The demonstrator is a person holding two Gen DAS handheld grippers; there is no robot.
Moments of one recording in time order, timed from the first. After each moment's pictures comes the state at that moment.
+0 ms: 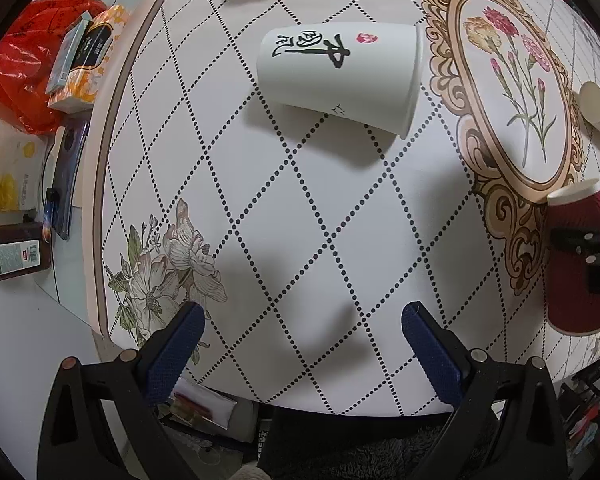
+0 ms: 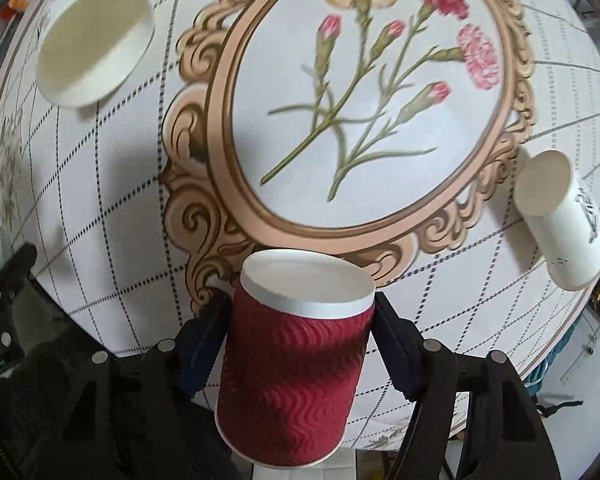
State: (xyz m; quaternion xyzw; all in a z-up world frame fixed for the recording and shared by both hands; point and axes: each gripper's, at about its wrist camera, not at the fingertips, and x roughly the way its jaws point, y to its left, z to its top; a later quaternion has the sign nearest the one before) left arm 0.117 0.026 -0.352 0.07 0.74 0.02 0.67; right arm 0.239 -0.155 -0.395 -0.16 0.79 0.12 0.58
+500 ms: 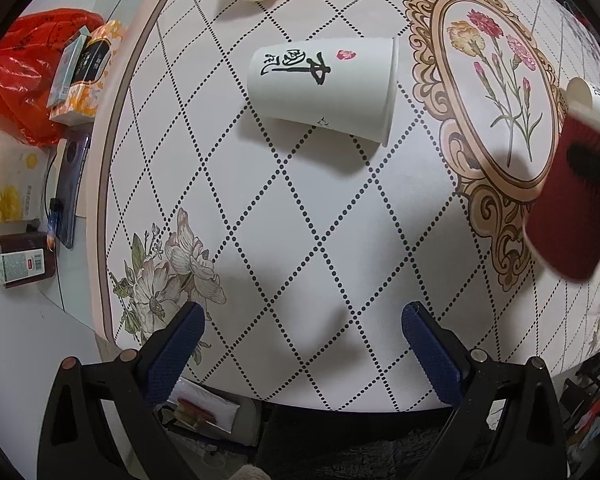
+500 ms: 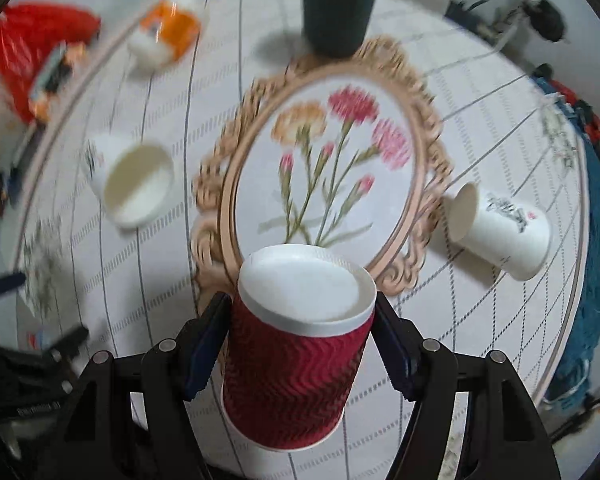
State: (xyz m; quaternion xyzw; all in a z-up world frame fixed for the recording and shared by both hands) left arm 0.112 0.016 -0.336 0.08 0.73 0.01 0.68; right arm 0.215 -0.176 -0.299 -0.06 0.63 0.08 0.77
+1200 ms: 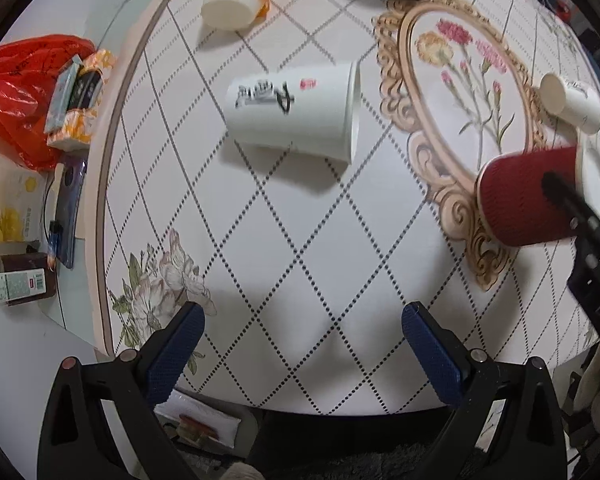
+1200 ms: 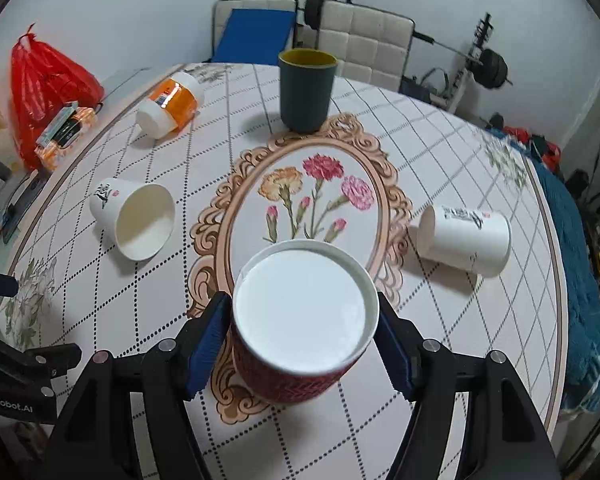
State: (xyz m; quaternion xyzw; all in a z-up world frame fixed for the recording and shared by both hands) left arm 0.113 -0.001 -0.319 0.09 0.70 -0.02 0.71; right arm 0.160 -0.161 -0.308 -0.05 0.49 0.03 0.87
